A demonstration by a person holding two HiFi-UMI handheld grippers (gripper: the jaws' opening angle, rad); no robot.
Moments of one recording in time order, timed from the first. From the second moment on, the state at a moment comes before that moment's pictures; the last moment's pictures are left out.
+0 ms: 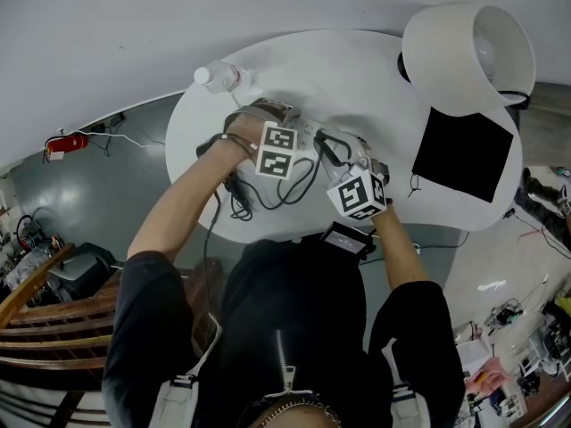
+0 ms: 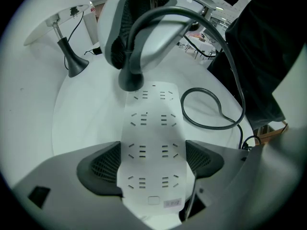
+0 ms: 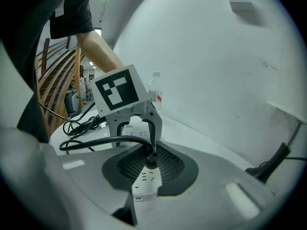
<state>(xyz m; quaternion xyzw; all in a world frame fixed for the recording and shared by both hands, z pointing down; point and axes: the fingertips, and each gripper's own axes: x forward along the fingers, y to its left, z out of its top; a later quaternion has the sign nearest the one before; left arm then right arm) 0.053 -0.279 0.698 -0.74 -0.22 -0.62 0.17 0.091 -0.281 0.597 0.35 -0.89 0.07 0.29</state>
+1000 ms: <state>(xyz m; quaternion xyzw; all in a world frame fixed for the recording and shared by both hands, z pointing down) 0.052 -0.278 0.688 -0.75 -0.19 -0.61 0.17 0.102 -0.258 0.600 0.37 -0.87 0.09 0.30</state>
